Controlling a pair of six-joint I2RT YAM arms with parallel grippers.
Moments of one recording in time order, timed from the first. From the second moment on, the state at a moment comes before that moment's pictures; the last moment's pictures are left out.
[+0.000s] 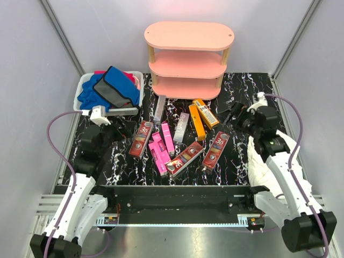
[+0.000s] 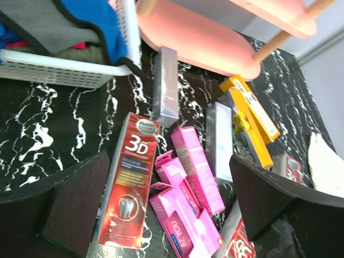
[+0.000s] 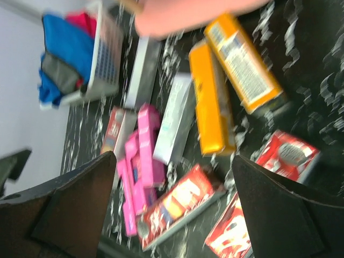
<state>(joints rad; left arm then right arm) -0.16 0.67 0.56 -0.12 0.13 -0.48 0.13 0.91 0.80 -0.23 -0.28 0.64</state>
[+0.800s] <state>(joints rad) -0.39 1.25 0.80 -0.39 -0.08 -0.46 0.54 1.01 0.80 -0.31 -0.20 0.74</state>
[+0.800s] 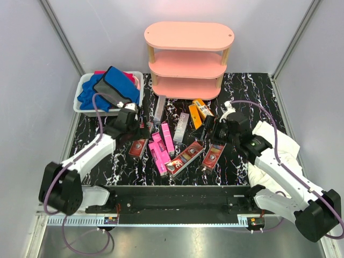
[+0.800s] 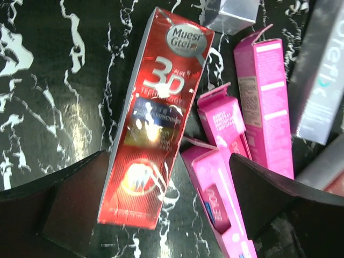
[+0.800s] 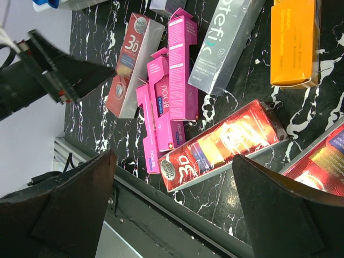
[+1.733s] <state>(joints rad) -0.42 1.76 1.08 -0.38 -0.19 -0.46 0.54 1.00 0.74 -0.30 -0.24 0.75</state>
